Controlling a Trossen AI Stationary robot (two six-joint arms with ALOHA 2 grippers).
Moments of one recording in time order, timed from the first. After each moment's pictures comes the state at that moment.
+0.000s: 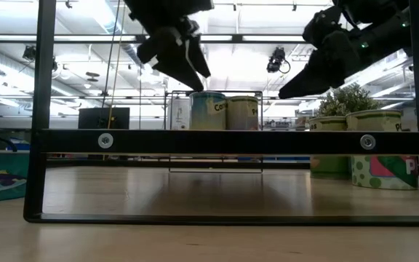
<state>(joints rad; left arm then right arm) -0.13 1.64 1.24 -0.47 -0.51 0.35 0.08 1.13 0.45 0.22 0.32 0.08</state>
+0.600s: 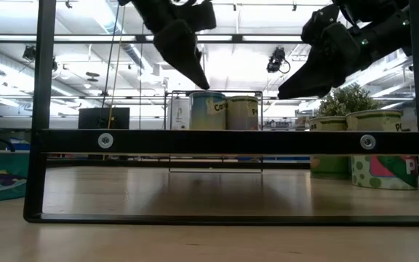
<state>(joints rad) 0.06 1.64 1.33 -0.58 -0.18 0.19 0.09 1.14 0.46 0.23 0.29 0.17</state>
